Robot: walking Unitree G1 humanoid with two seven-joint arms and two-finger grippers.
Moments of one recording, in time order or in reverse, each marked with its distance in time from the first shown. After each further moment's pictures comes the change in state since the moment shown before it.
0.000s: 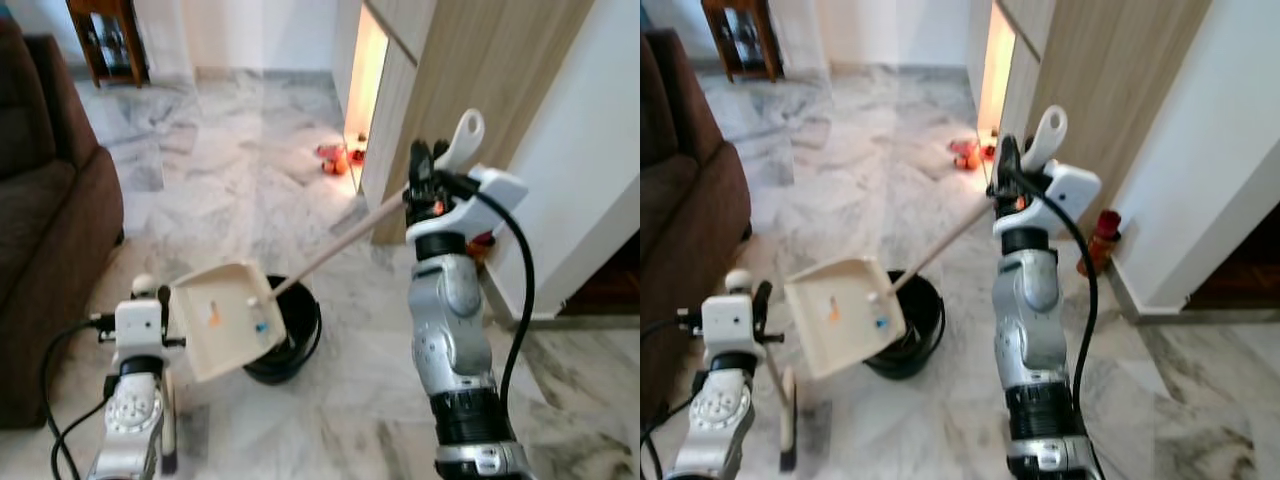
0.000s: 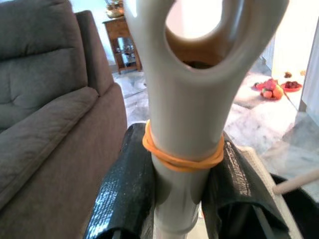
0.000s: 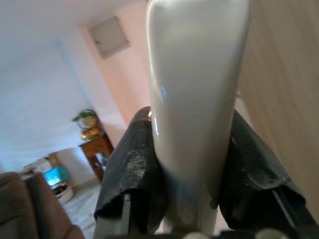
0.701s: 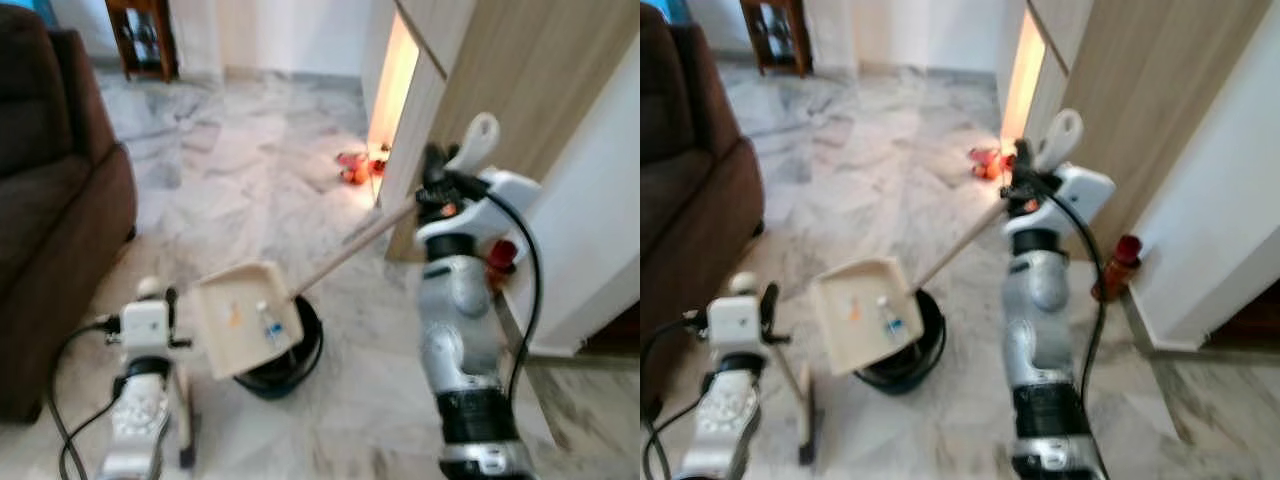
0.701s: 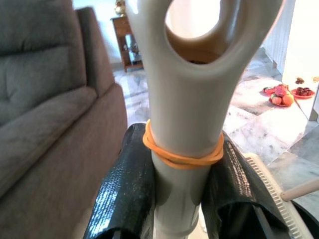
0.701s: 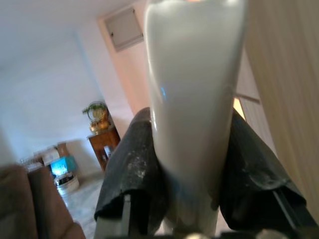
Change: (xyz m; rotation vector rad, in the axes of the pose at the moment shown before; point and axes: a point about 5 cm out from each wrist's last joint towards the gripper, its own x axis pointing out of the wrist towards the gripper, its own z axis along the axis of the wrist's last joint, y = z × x) left arm 0.002 0.016 -0.001 0.028 0.002 0.043; right arm 0.004 0.021 -0.001 0.018 0.006 0.070
